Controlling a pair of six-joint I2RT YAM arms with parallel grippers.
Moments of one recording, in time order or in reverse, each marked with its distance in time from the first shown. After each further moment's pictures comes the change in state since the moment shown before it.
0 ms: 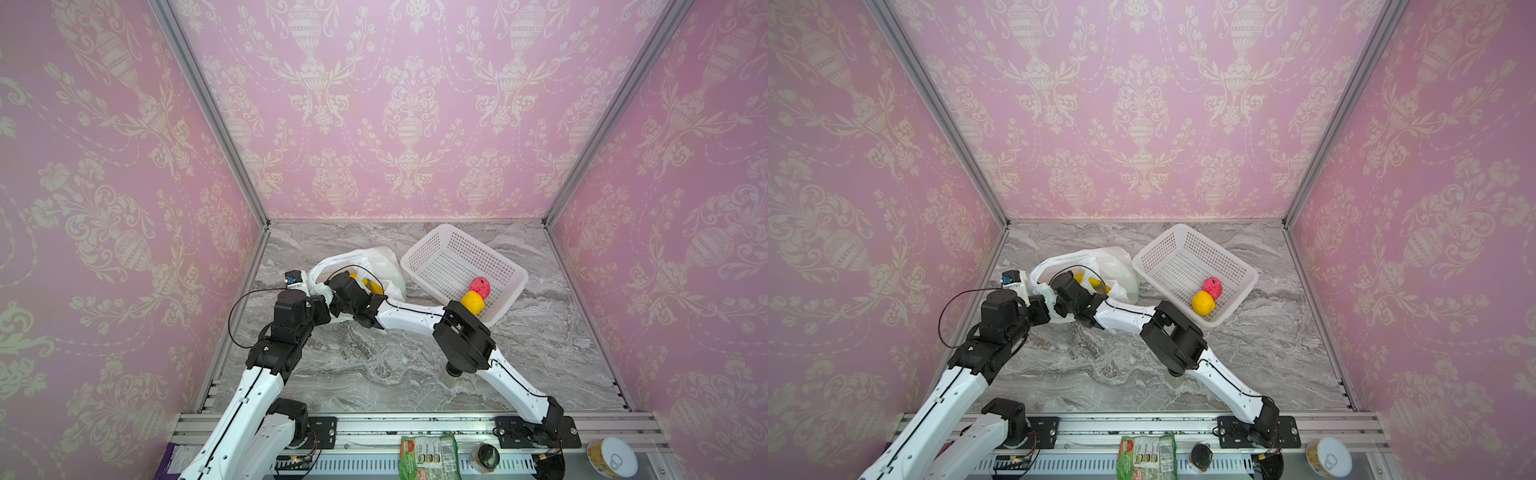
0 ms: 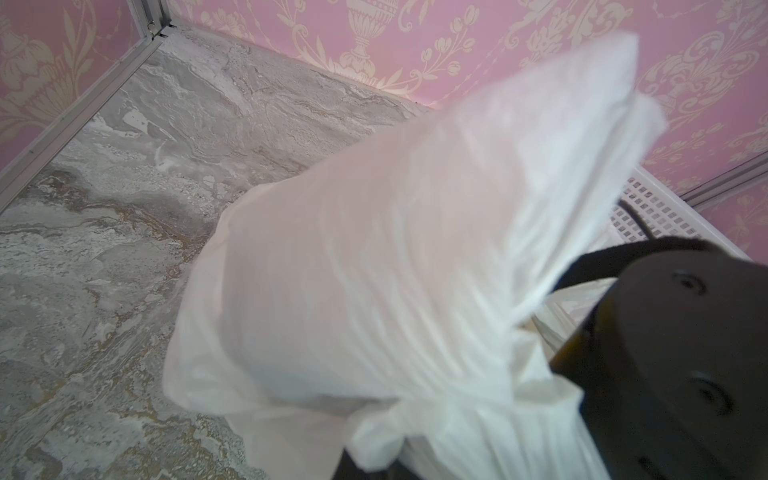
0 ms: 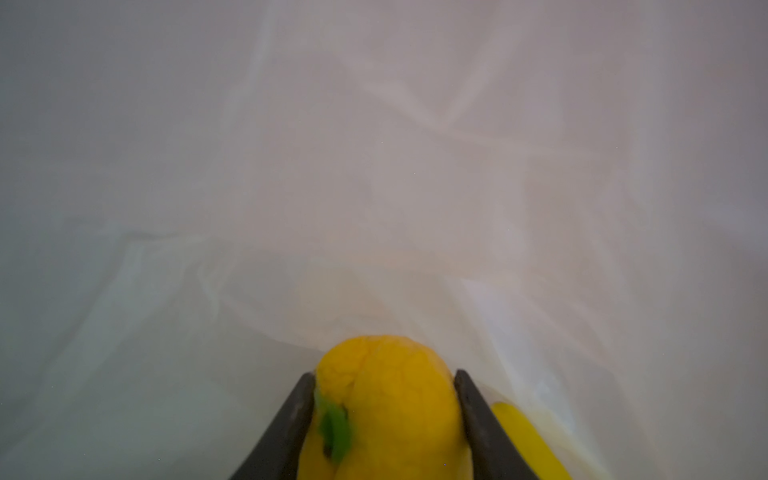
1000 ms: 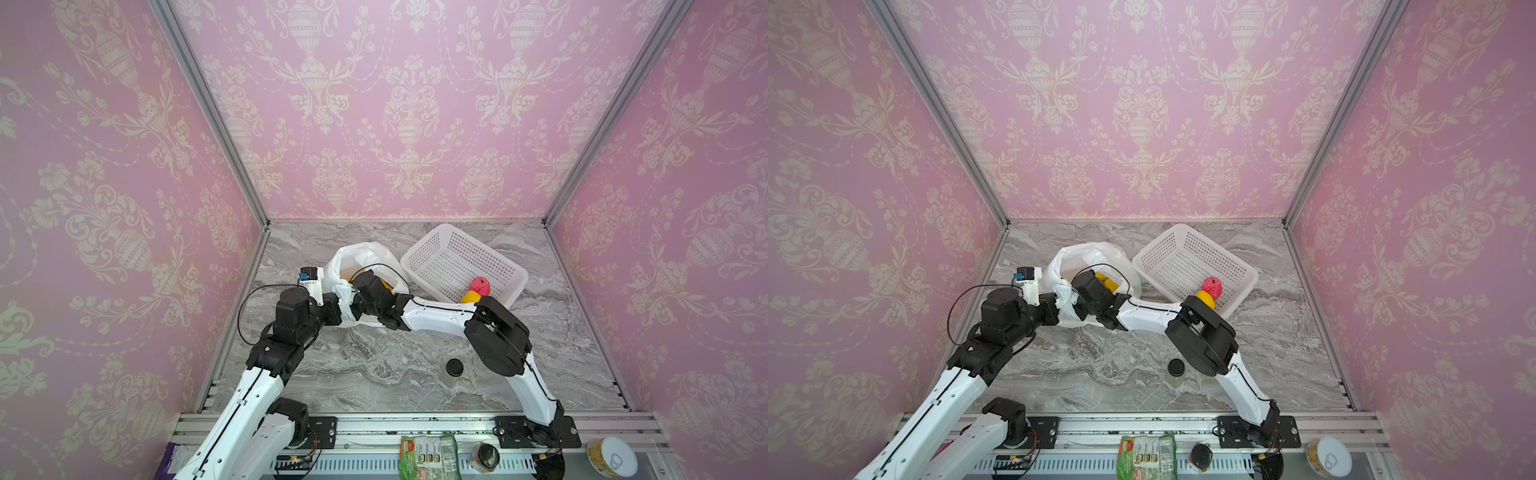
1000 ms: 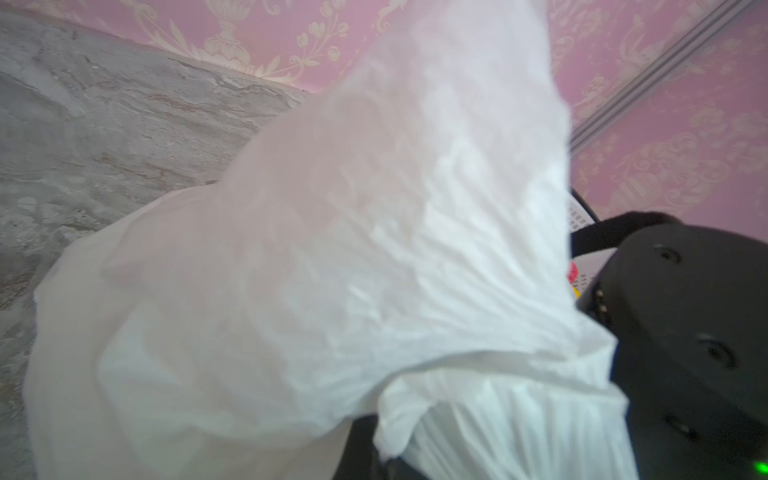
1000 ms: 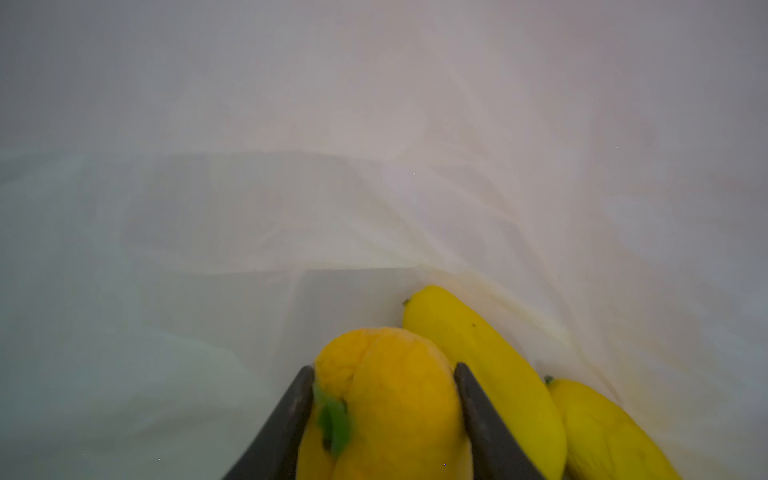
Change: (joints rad) left arm -0.052 0.002 0.039 0.037 0.198 0.009; right arm -0.045 -0.389 -0.491 0.054 -0.034 0.202
